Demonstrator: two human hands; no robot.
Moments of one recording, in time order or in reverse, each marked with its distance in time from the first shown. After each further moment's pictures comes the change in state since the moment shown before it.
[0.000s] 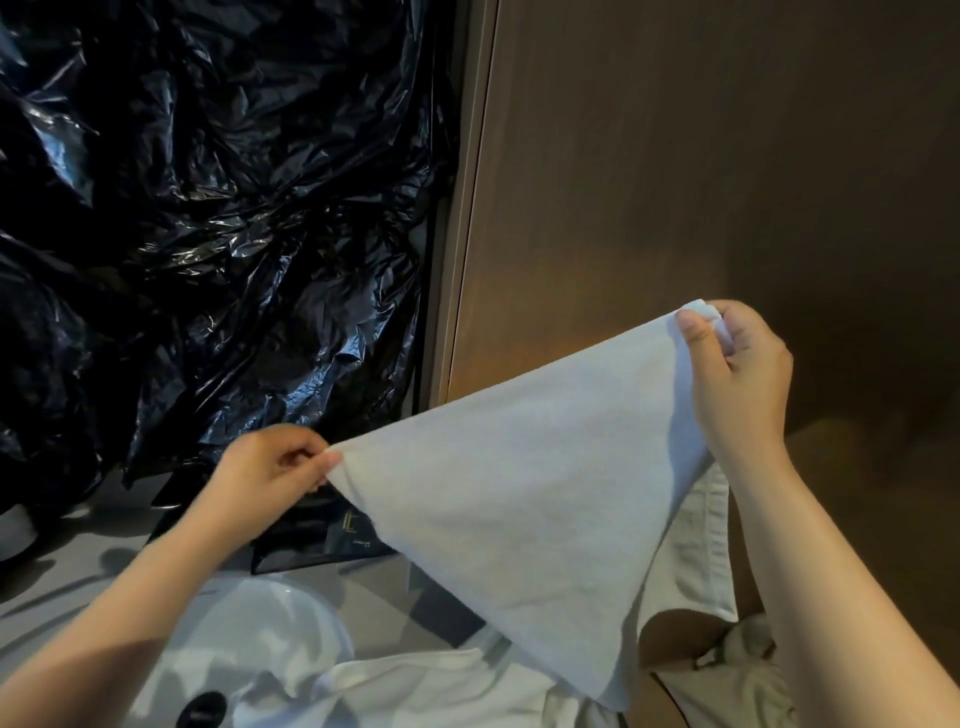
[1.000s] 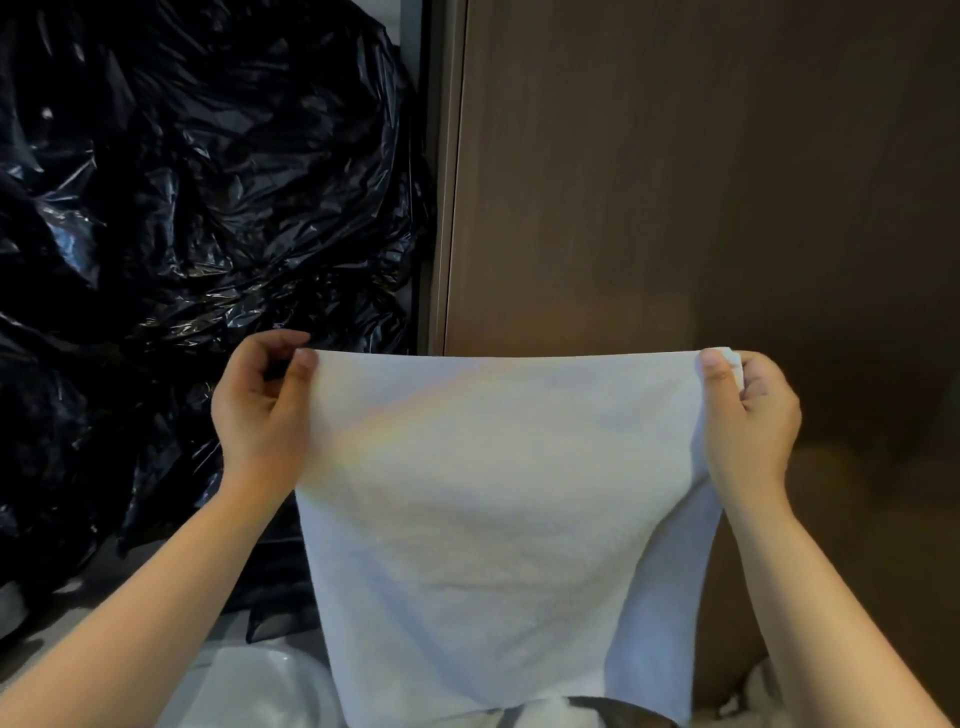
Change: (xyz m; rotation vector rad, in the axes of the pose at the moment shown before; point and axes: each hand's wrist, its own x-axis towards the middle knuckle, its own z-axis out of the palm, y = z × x) left_hand 0.063 0.079 -0.017 -0.402 0.655 0.140; right_hand 0.005 0.013 -0.019 0.049 0.145 0.086
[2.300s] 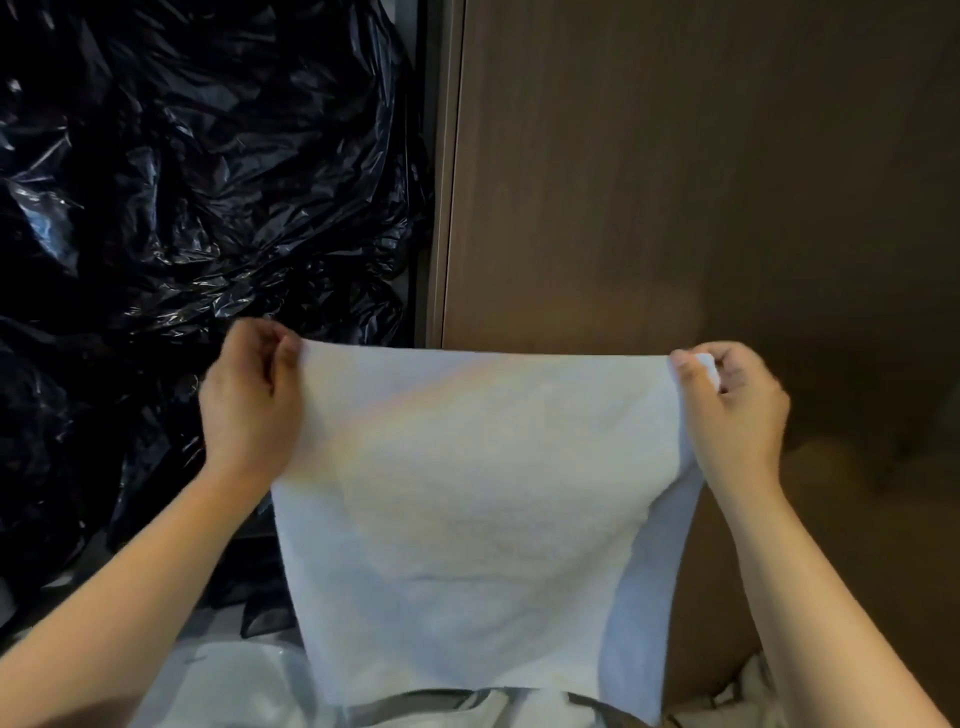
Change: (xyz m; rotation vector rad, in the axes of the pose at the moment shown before) left_hand 0.016 -0.018 0.000 0.355 -0.030 0.093; right_hand 0.004 0.011 0.014 -0.165 -0.065 -0.027
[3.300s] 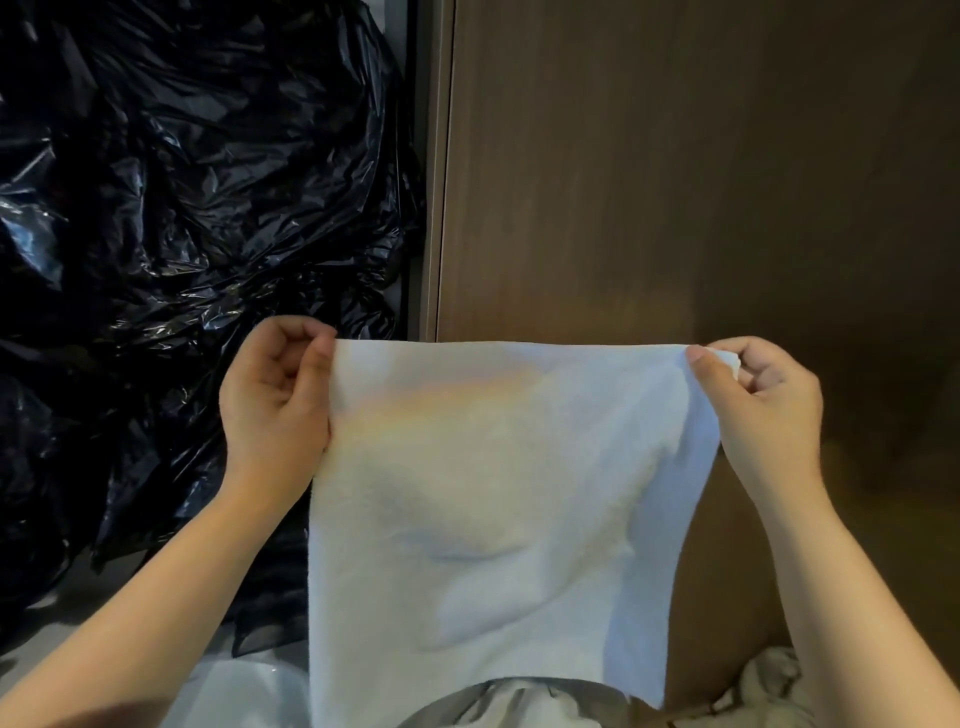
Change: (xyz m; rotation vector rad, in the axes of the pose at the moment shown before) left_hand -0.014 0.053 -0.002 -0.507 -0.073 -0.051; right_hand 0.004 -0.028 -0.028 0.151 -0.077 0.064
